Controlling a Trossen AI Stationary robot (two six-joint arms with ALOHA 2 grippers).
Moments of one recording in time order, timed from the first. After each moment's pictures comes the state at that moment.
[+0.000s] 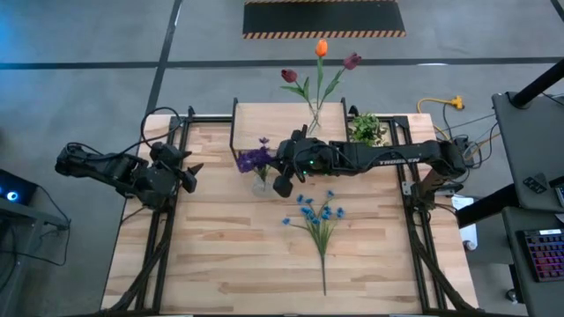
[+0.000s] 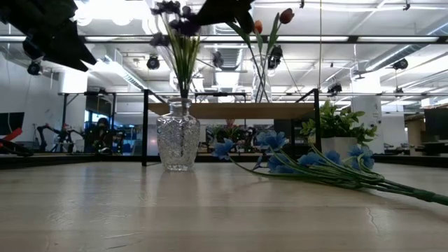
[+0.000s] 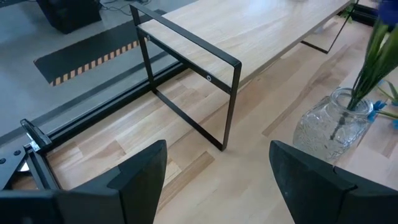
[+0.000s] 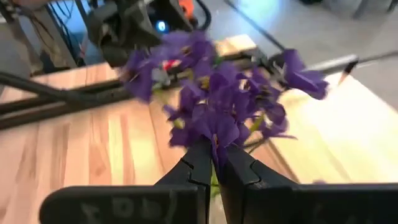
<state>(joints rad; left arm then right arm) -0.29 0.57 0.71 -1.10 -0.87 -0.81 0.00 1.72 1.54 -0.31 0.25 0.22</state>
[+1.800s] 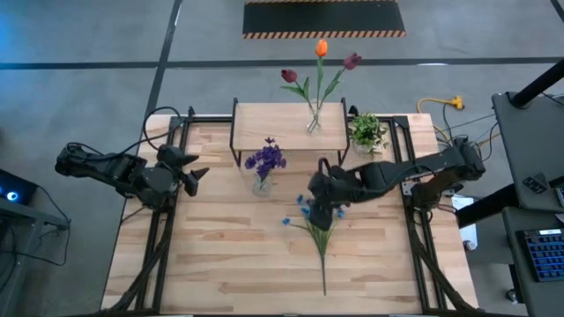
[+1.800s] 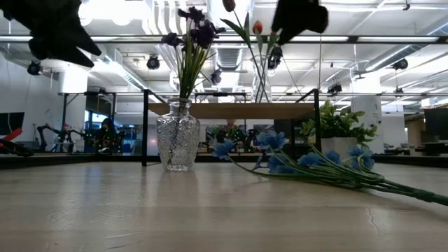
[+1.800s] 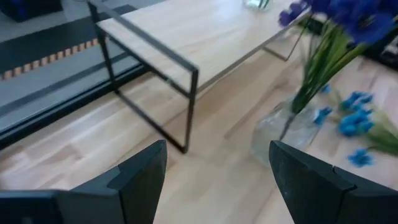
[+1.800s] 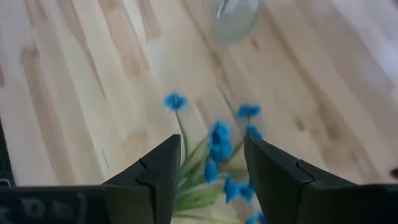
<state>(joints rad) -0.29 0.57 0.71 -0.96 -0.78 -0.77 0.22 1.58 1.46 -0.94 0.22 0.64</state>
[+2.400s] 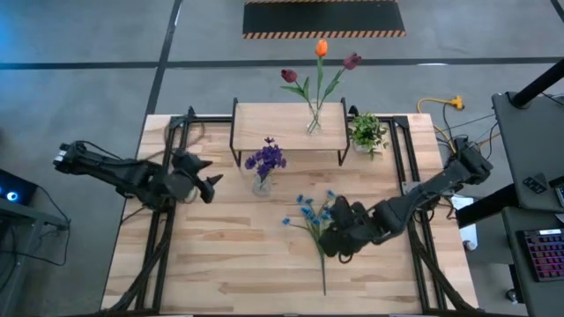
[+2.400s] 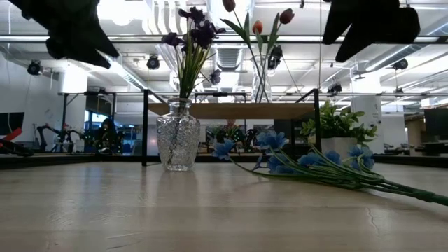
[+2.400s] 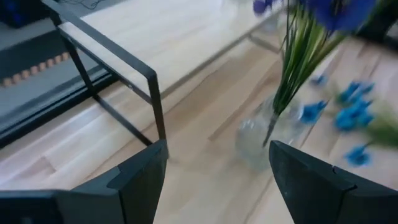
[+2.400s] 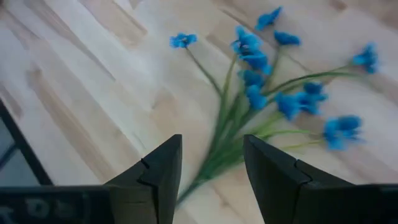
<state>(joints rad) -0.29 0.75 0.71 -0.78 -0.76 -0.73 0.52 1.54 1.21 -0.81 0.39 1.34</state>
